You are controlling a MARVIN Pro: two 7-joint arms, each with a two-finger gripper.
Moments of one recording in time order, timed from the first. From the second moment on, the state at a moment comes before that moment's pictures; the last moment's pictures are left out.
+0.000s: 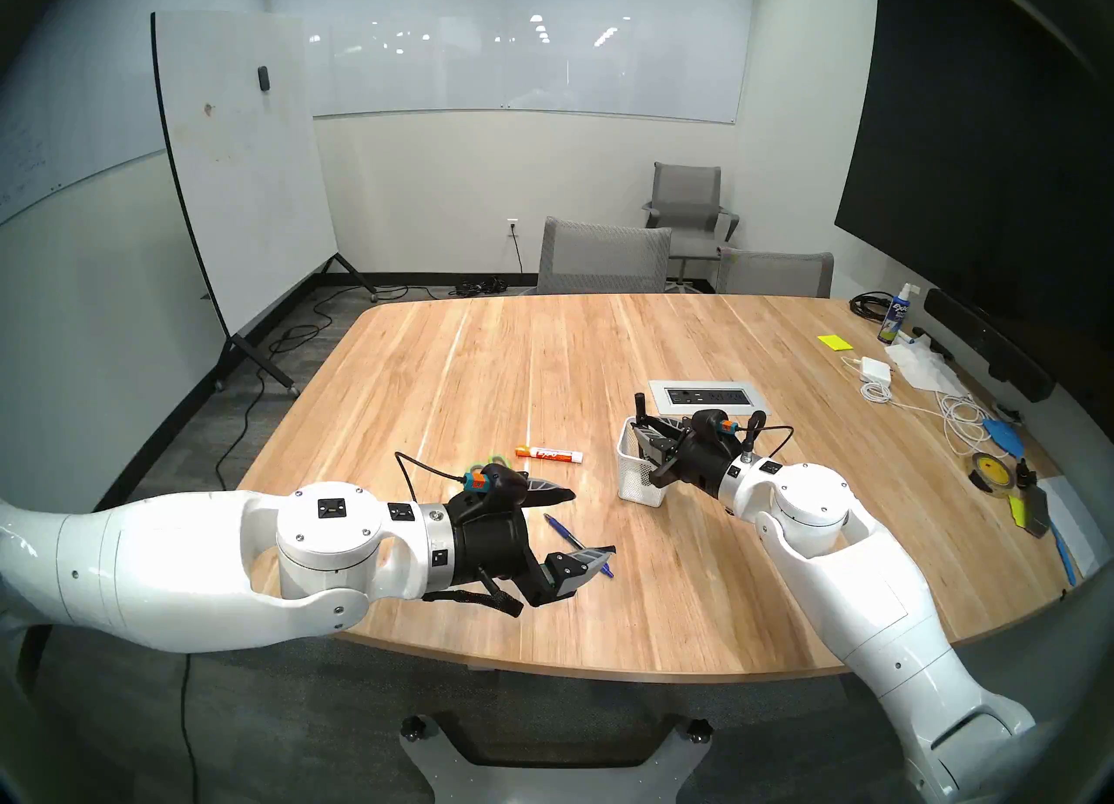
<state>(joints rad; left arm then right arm) 0.63 -0.41 -0.01 -2.13 -1.08 0.01 -0.03 -1.40 -1.10 1.30 -1.56 0.32 0.13 0.42</state>
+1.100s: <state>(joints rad) 0.63 -0.41 -0.01 -2.13 -1.08 0.01 -0.03 -1.43 -1.05 1.39 -1.63 0.39 0.19 0.54</state>
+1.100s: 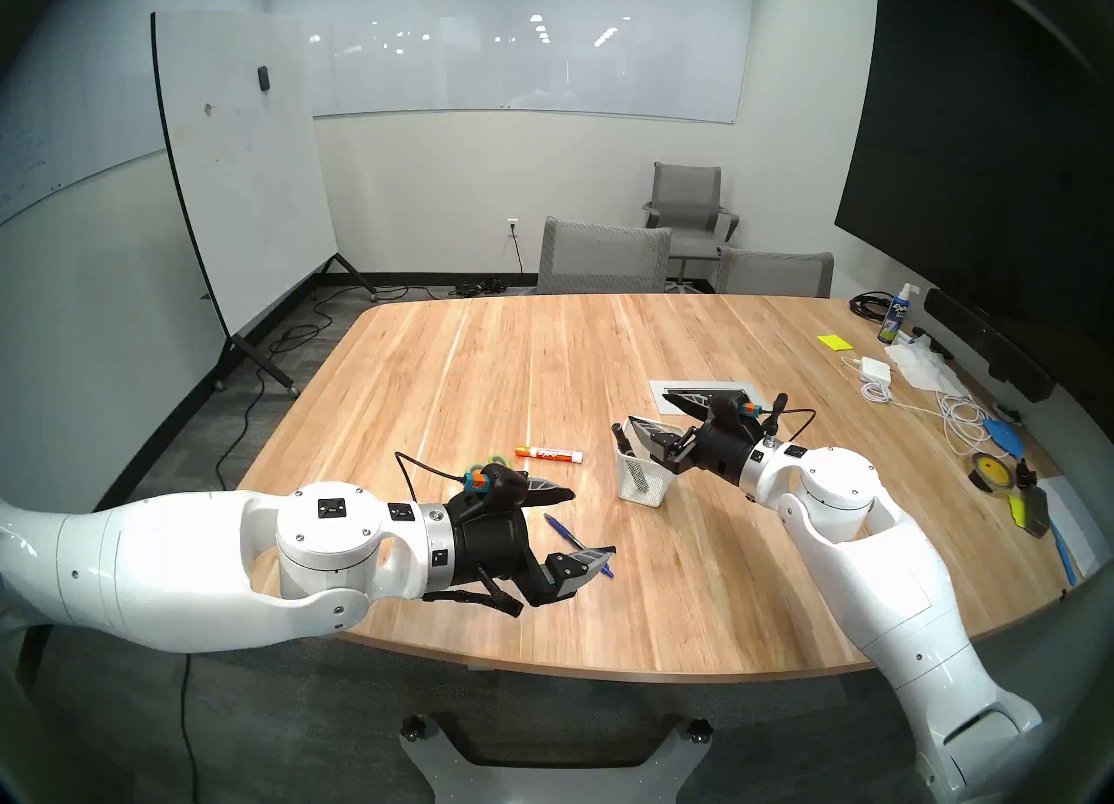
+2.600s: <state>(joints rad) 0.63 -0.41 -0.01 -2.13 -1.08 0.01 -0.03 -1.58 -0.80 1.59 -1.67 0.55 0.15 1.14</state>
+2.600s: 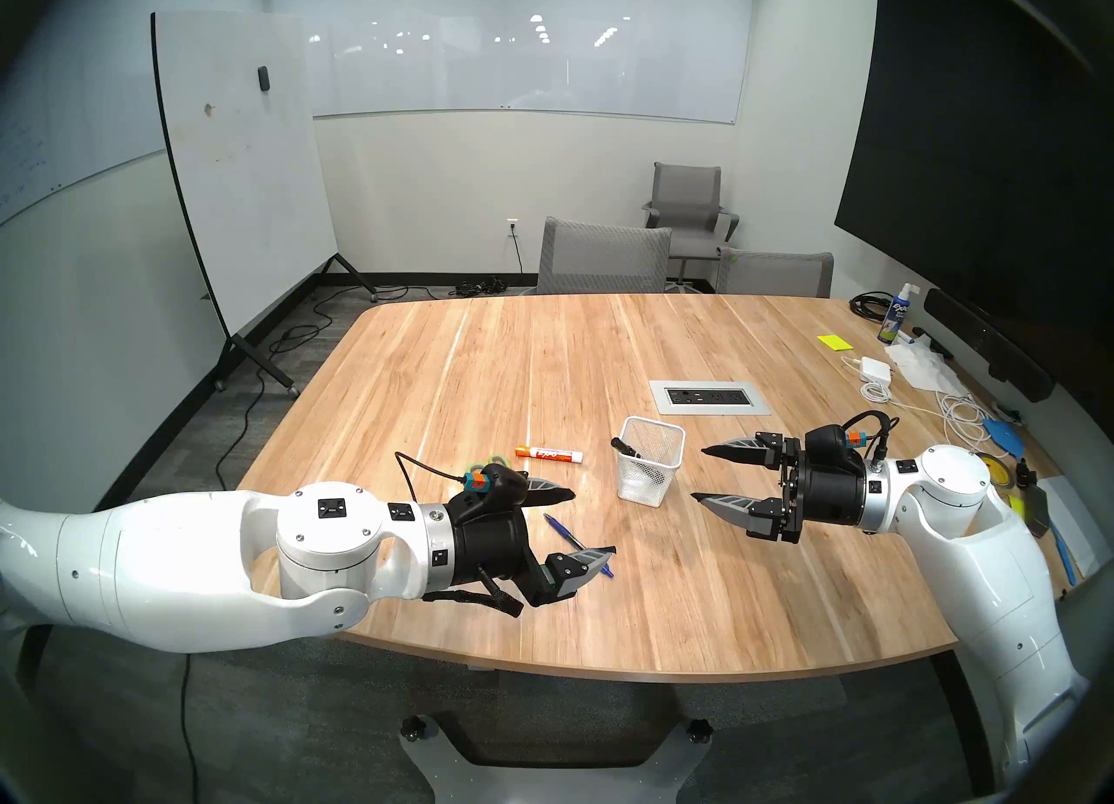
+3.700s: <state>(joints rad) 0.63 -0.41 -0.01 -2.13 -1.08 0.01 -0.03 -1.61 -0.78 1.46 -1.70 0.45 0.16 1.18</state>
